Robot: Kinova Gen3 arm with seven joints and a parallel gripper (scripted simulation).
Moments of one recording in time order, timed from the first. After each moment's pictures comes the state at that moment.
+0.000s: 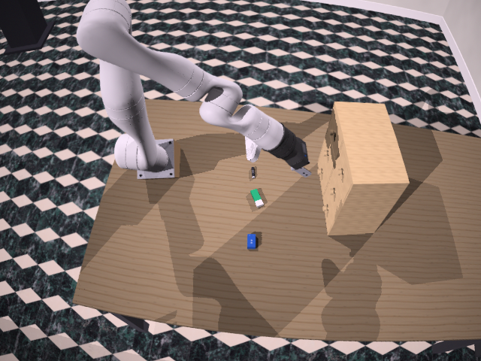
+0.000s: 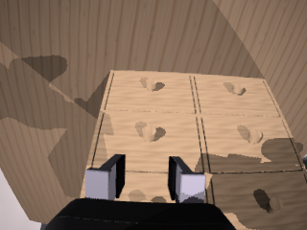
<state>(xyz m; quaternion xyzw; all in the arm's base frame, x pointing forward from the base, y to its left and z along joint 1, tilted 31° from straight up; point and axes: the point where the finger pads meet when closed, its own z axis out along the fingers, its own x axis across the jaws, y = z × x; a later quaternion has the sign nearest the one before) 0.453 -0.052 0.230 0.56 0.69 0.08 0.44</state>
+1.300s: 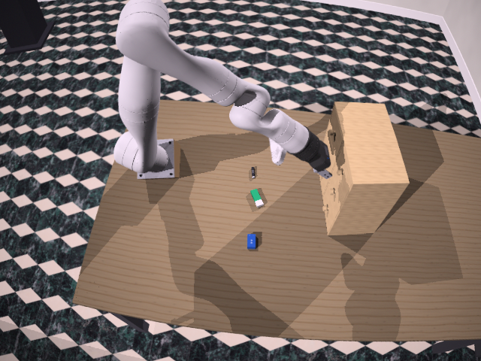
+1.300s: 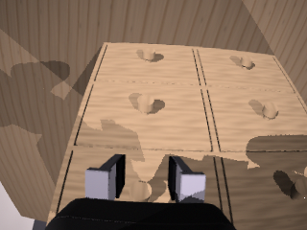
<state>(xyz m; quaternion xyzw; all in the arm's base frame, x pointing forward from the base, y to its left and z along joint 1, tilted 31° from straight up) 0.518 -0.059 0.214 0.56 0.70 0.09 0.44</state>
